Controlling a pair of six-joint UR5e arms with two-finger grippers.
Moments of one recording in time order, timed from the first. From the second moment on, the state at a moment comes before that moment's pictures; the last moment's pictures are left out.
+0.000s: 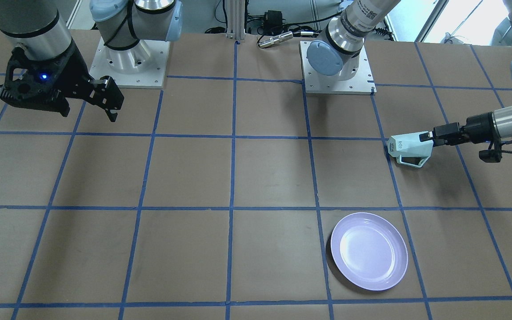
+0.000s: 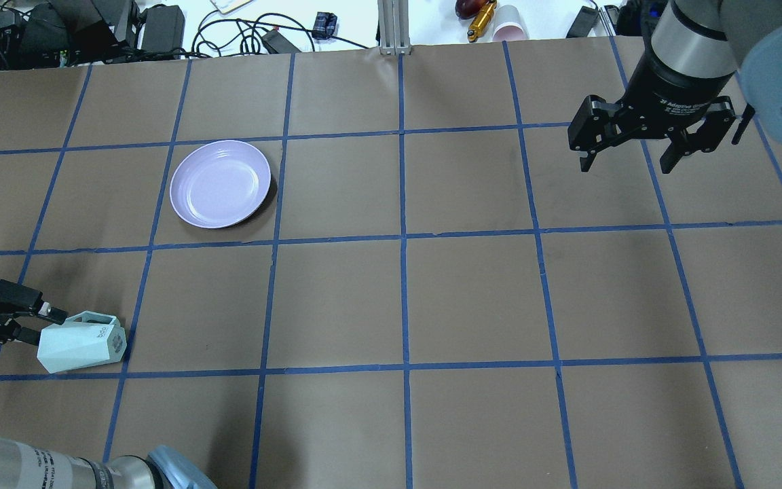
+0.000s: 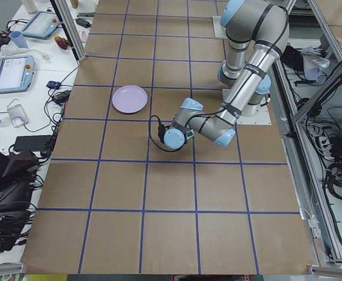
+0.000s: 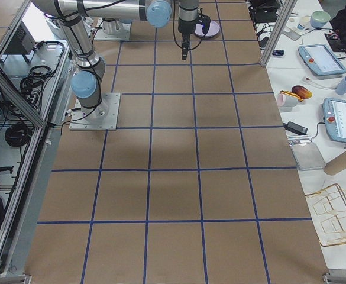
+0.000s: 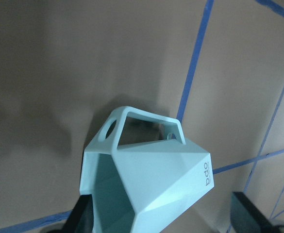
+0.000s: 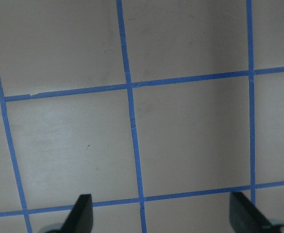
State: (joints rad) left arm -0.63 -1.92 -1.85 -1.65 1.34 0.89; right arm 1.52 -1.59 1.63 -1.60 -1.59 0.04
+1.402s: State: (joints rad) left arm -0.63 -1.98 -1.83 -1.72 1.29 0.86; right arm 1.52 -1.59 1.63 -1.60 -1.59 0.04
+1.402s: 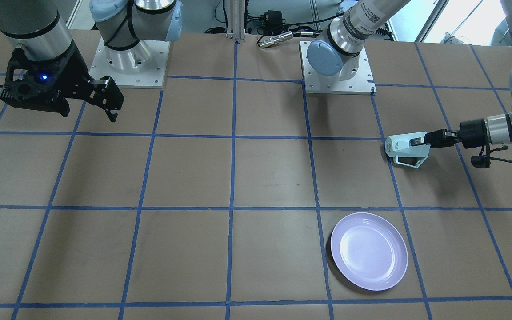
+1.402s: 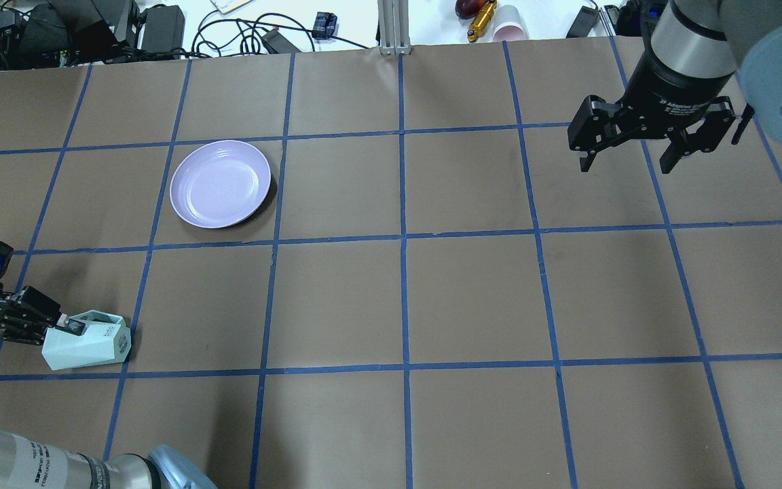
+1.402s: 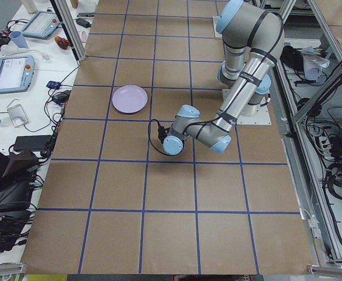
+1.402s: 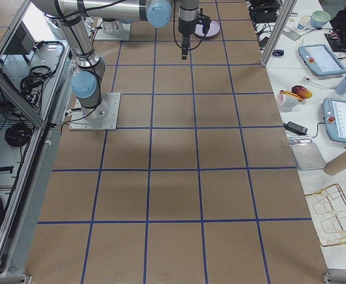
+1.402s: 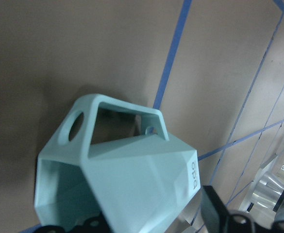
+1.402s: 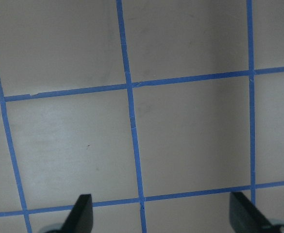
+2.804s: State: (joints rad) left arm -0.84 -1.83 -1.53 -1.77 1.33 0.46; right arm 1.52 -1.60 1.63 -1.60 -1.59 0.04
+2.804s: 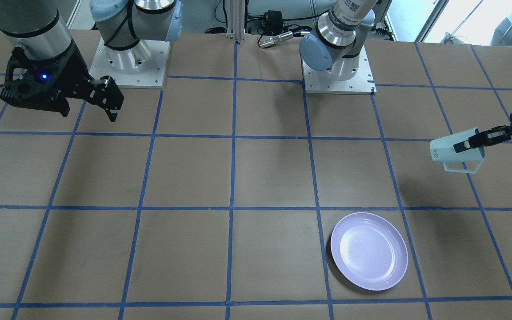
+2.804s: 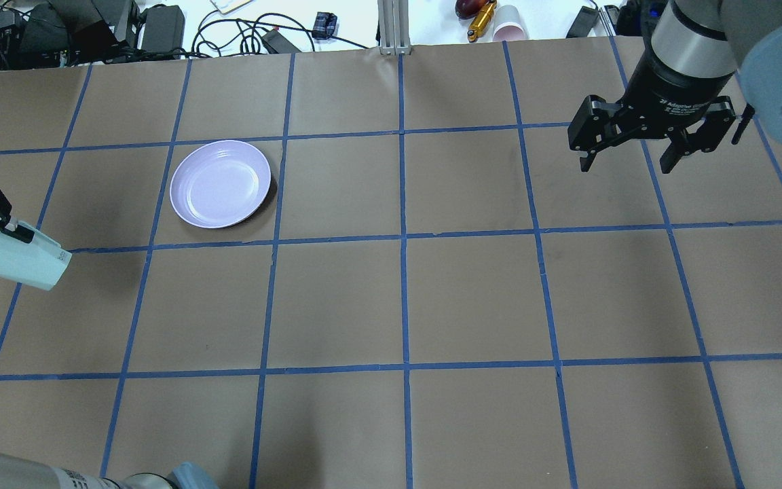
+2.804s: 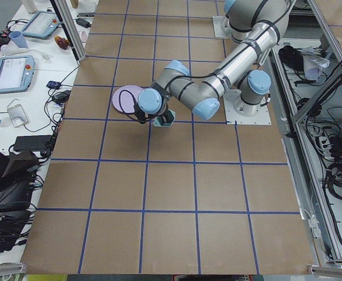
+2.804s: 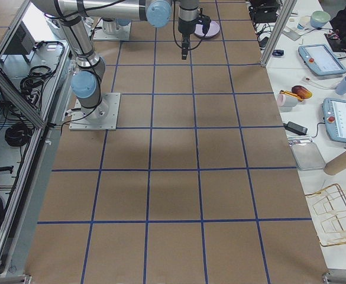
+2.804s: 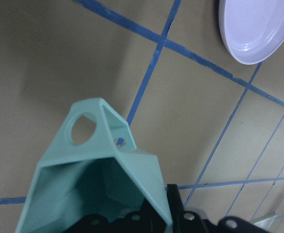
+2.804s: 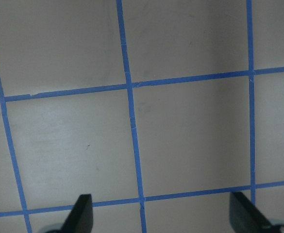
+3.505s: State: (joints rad) left arm -1.13 -1.85 -1.42 -1.53 1.47 0.33; right arm 1.52 -1.59 1.63 -1.60 -1.59 0.04
